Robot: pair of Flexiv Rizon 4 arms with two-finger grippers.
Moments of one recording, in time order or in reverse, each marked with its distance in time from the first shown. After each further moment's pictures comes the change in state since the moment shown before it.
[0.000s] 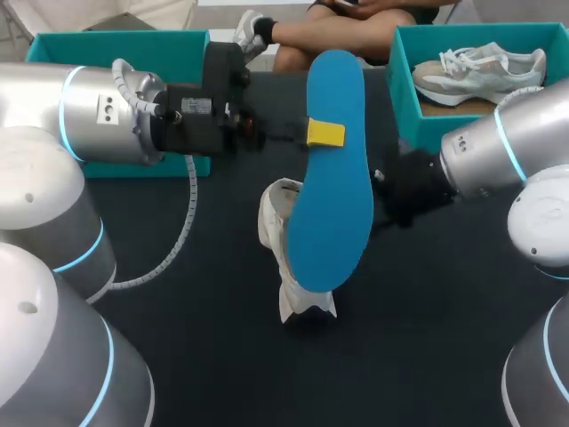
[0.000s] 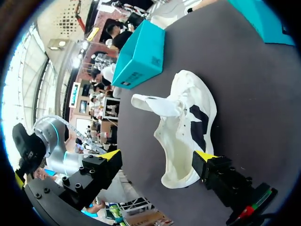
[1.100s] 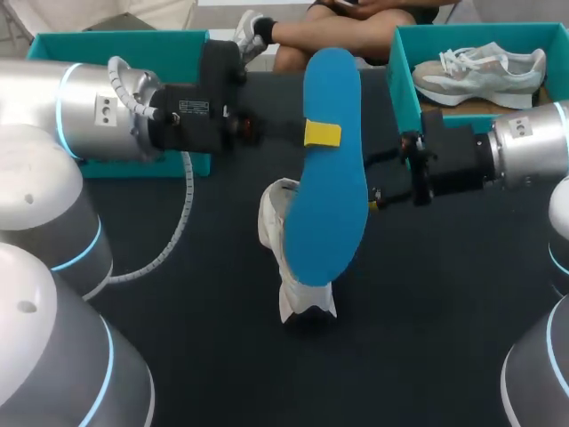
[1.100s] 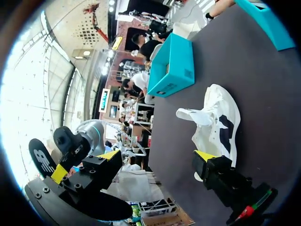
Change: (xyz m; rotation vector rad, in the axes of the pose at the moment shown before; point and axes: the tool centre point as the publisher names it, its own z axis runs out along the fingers) left arm -0.014 -0.004 -0.009 -0.007 -0.054 0.137; right arm 0.049 0.012 -0.059 -0.042 0.272 -0.007
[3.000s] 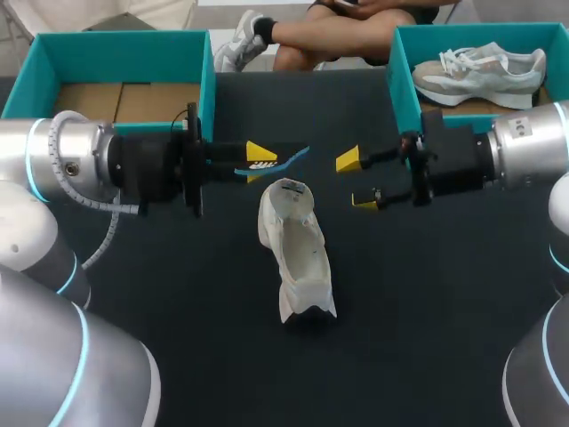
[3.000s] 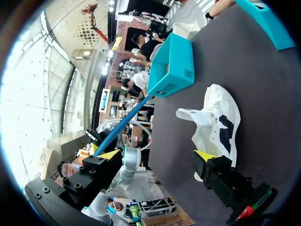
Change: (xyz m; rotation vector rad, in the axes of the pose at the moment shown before) left arm -0.092 0.026 -0.070 0.027 -0.119 1.801; right arm 0.000 0.001 0.001 0.001 0.001 0.000
